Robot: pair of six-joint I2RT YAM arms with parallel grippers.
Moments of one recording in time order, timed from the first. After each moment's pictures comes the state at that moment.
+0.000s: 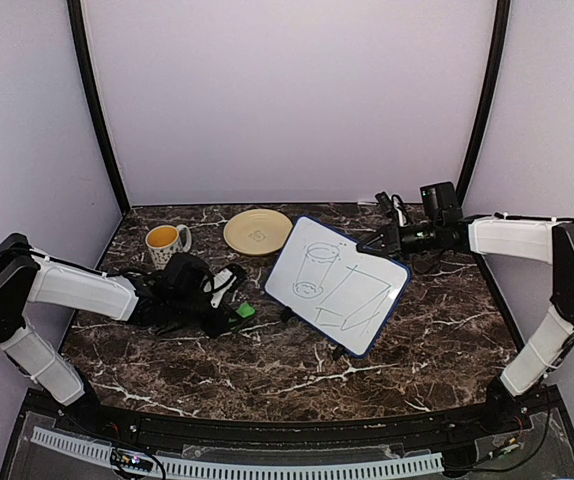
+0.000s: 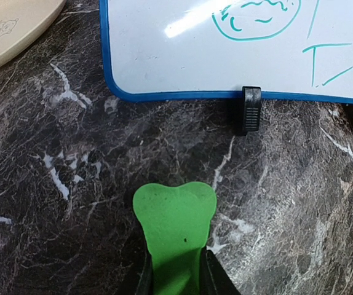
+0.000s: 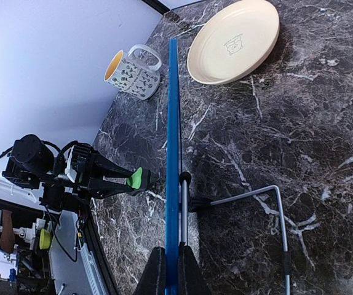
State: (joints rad) left arm -0.74 1.54 0.67 0.06 0.12 -0.02; right arm 0.34 1.61 1.03 -0.10 -0.88 0.36
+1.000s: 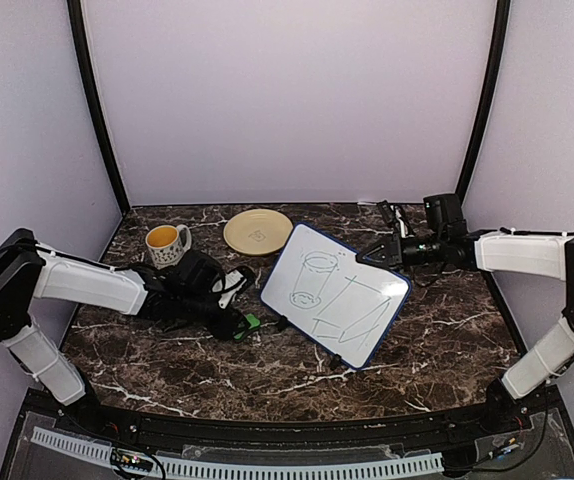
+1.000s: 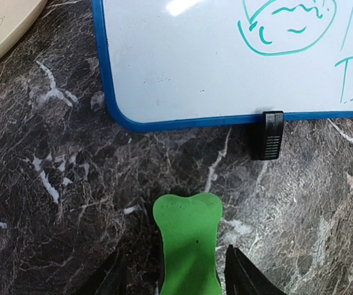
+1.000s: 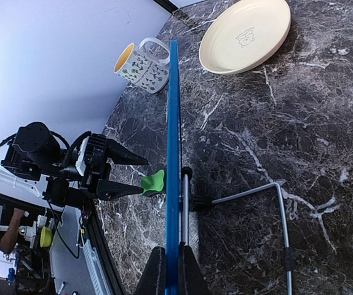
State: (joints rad) left arm -0.78 1.58 0.76 -0.06 0.08 0.01; right arm 0.38 1.51 0.89 0.00 -0.86 0.41
